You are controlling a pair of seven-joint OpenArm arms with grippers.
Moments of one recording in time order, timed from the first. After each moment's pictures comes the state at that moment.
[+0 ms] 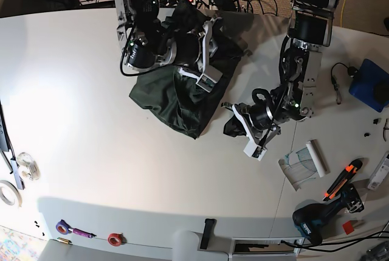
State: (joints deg) left arm -14.2 -7.7 10.1 75.1 -30.3 -25.7 41.7; right arm -7.3 -0.3 -12.3 105.3 42.1 39.8 -76.6
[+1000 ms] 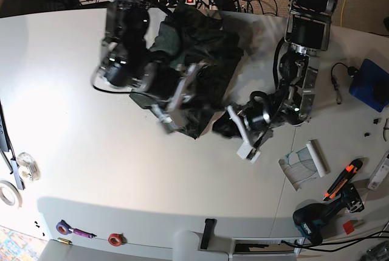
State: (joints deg) left arm -15.4 -8.2 9.4 74.5 -46.7 -42.2 54.3; right arm -1.5 -2.7 5.1 107.0 24.5 23.7 -60.5
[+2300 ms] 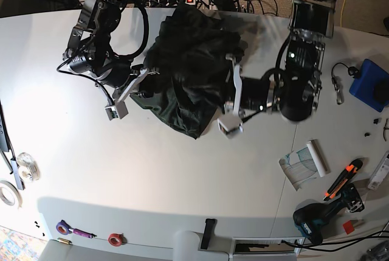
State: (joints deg) left arm -9.9 -7.9 10.1 92.9 -77.5 -43.5 82.1; right arm -3.8 -0.6 18.9 105.4 26.4 29.6 -70.9
